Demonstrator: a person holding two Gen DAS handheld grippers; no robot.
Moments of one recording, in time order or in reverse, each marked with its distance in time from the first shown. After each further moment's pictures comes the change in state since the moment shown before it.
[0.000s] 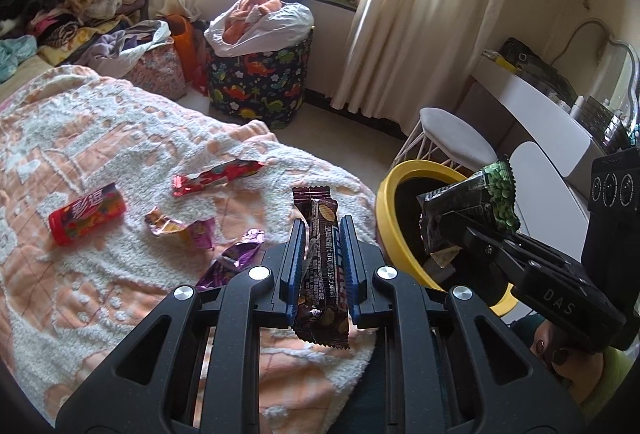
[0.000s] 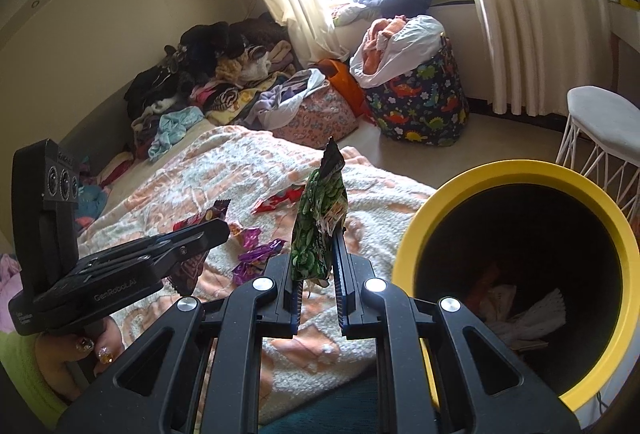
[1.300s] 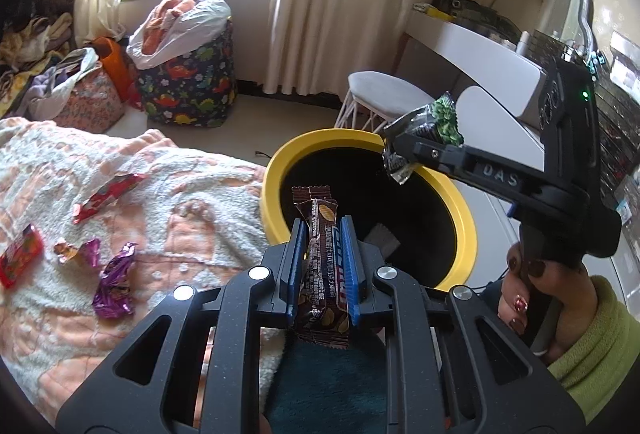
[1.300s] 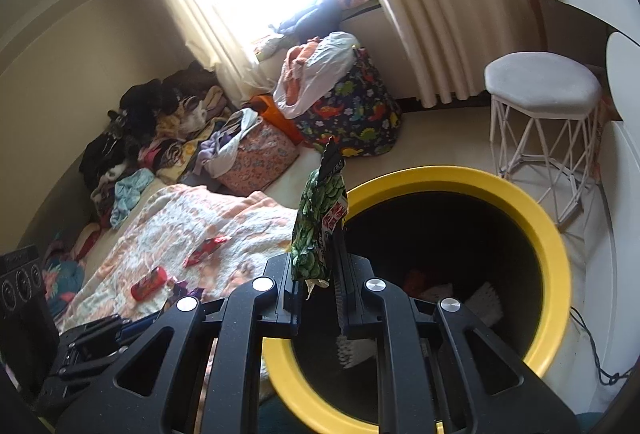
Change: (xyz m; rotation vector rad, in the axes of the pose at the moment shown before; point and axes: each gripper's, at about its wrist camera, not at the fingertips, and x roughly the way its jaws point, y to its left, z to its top) left arm 0.034 -0.096 -0.014 0.213 0.071 -0.140; right arm -0.039 -0.104 0.011 0.235 -0.103 -0.145
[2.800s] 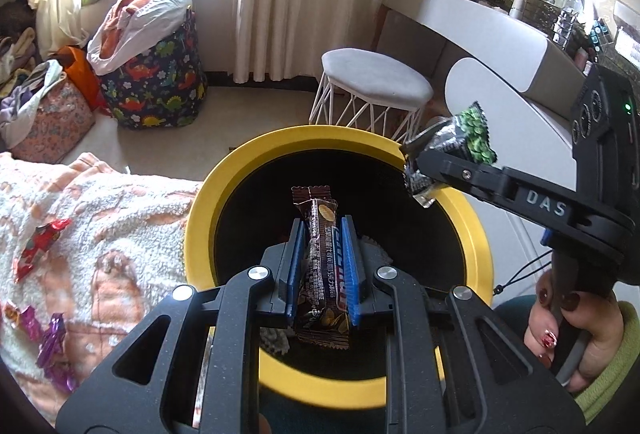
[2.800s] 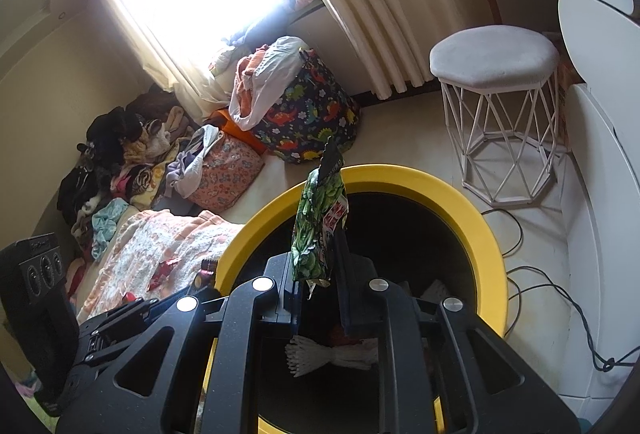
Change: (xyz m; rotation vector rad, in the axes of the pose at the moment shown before) left arm 0.092 -0.030 0.031 0.079 0.072 -0.038; right arm -0.002 -0.053 -0.003 0.140 -0.008 -0.090
